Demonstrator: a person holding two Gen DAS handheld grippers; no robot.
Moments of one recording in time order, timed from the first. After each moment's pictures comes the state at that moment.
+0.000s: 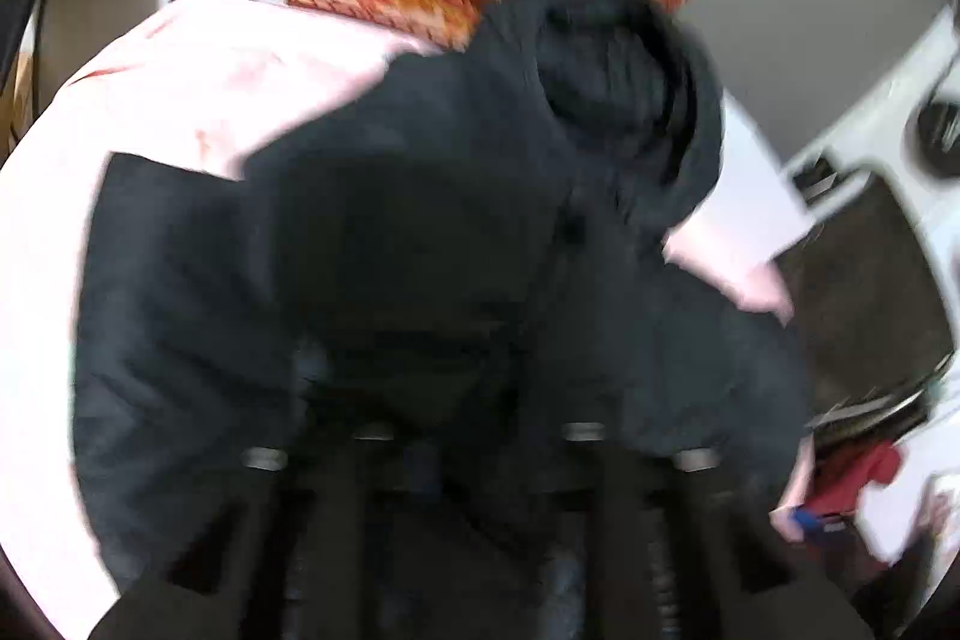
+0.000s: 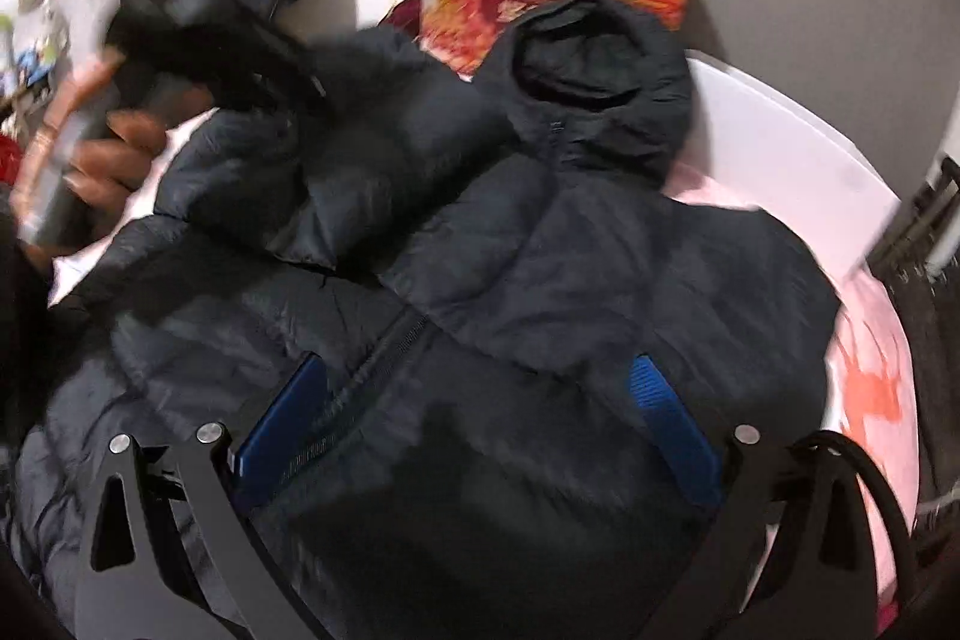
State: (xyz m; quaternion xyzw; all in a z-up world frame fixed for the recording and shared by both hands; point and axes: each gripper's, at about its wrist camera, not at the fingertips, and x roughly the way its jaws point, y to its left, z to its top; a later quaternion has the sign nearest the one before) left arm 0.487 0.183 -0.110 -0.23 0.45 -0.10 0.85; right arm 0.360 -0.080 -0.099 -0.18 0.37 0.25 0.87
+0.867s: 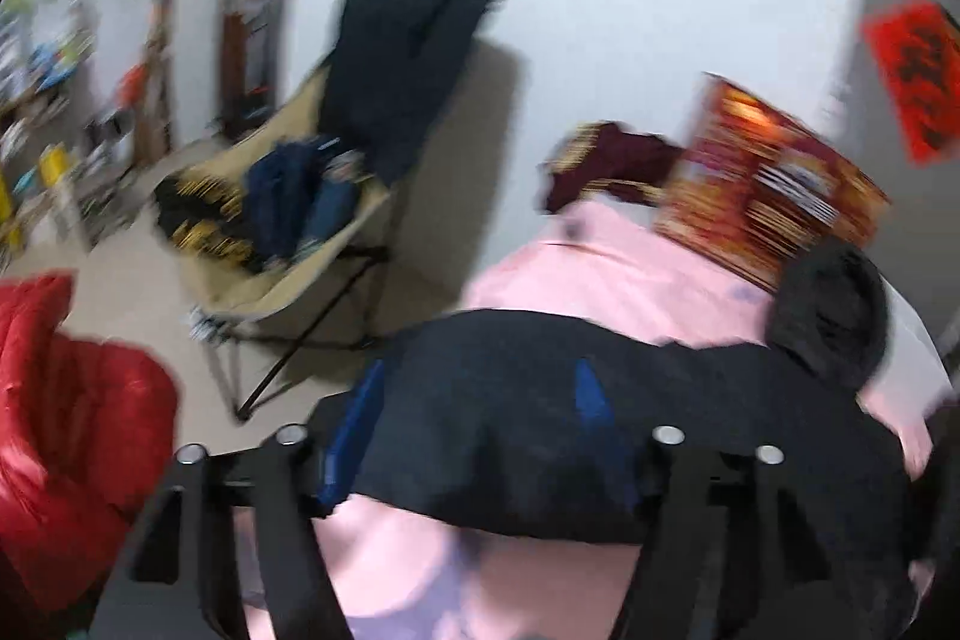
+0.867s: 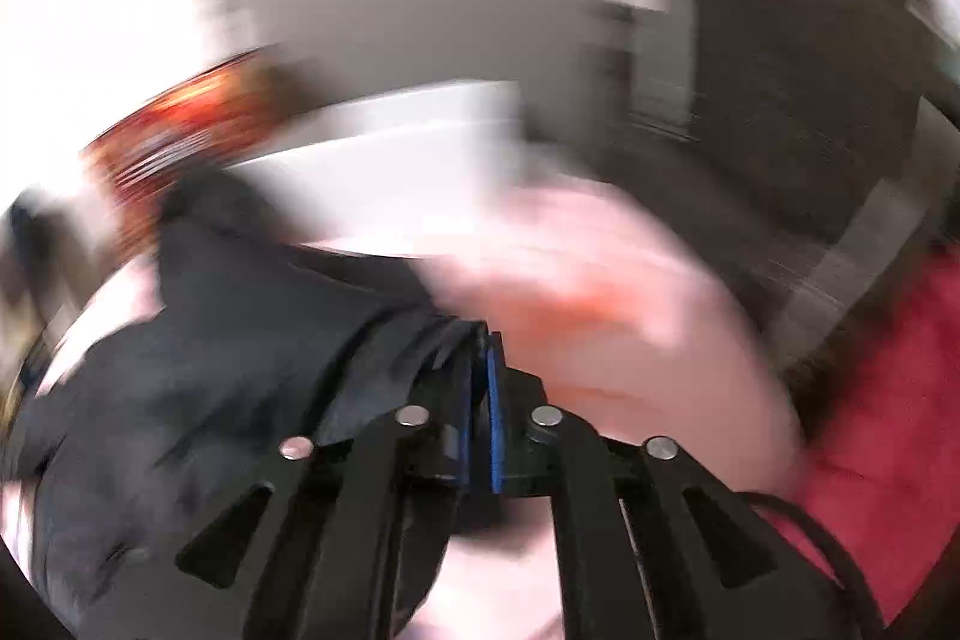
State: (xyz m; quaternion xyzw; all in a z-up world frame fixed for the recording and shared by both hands) left arm 0.262 0.341 -0.042 -0.17 0.29 0.21 0.92; right arm 0.365 -0.391 -0.025 0.09 0.34 -0.10 0.93
